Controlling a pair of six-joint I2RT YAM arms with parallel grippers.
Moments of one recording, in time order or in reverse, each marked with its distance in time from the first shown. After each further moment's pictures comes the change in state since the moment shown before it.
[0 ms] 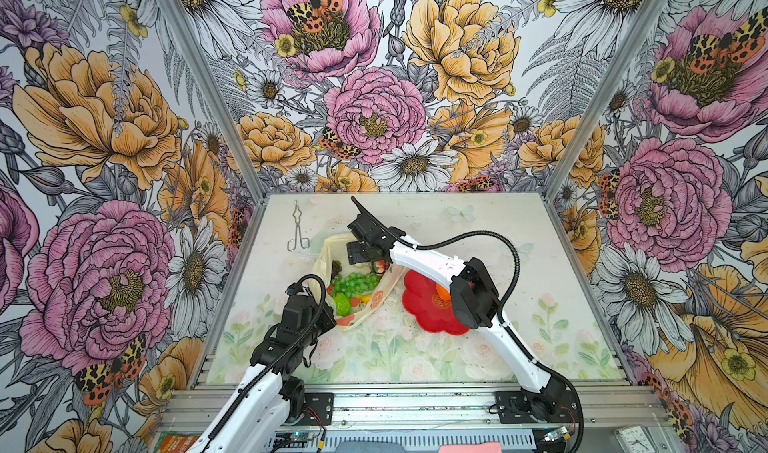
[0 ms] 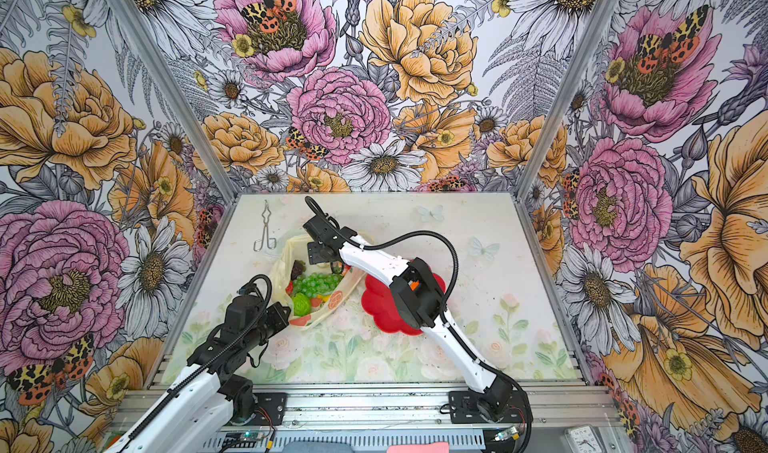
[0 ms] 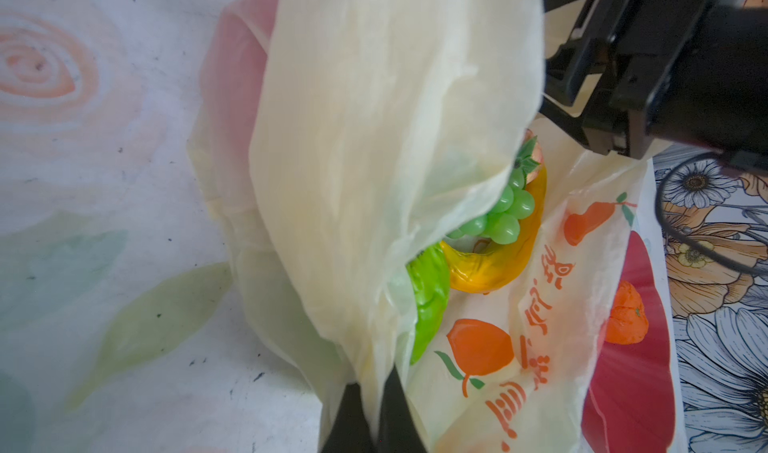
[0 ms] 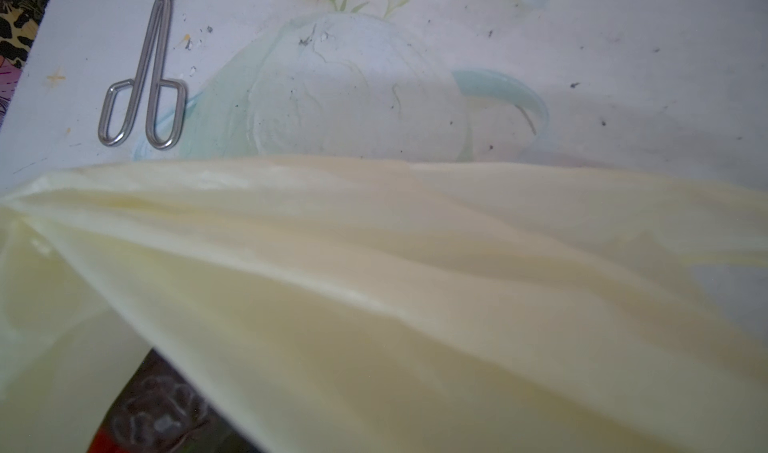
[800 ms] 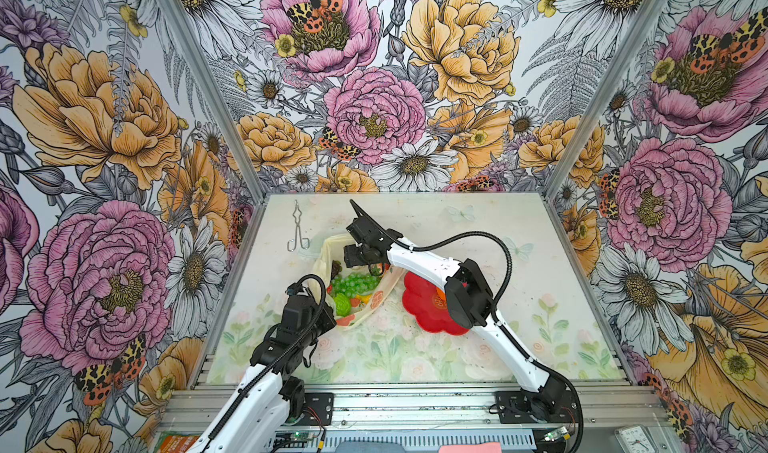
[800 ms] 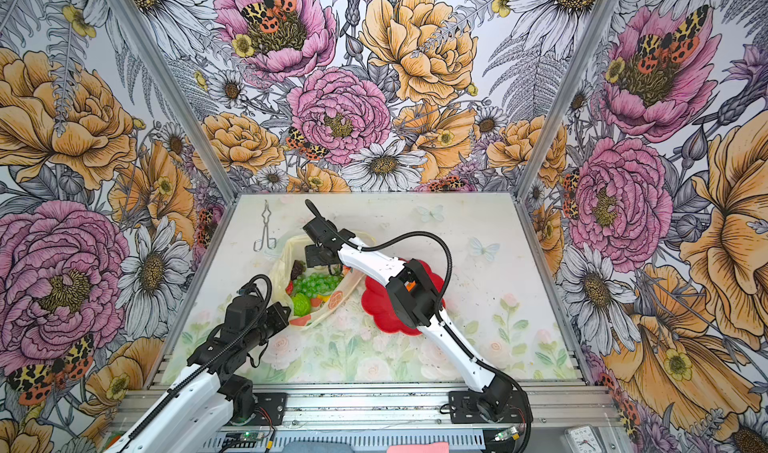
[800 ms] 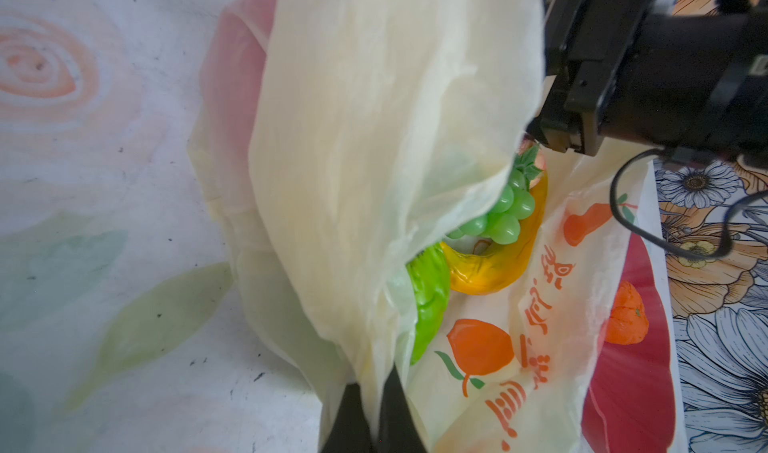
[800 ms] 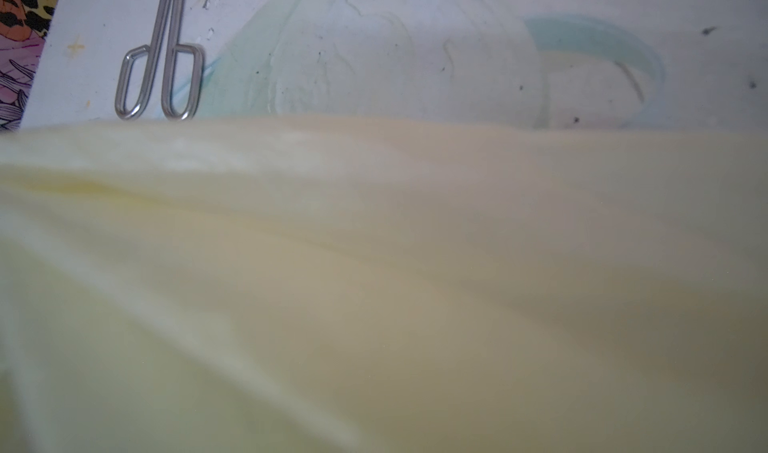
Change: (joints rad) left arm 0.002 0.000 0.000 0.000 0.000 0.000; right arm -0.013 0.061 0.049 0.007 -0.103 0.008
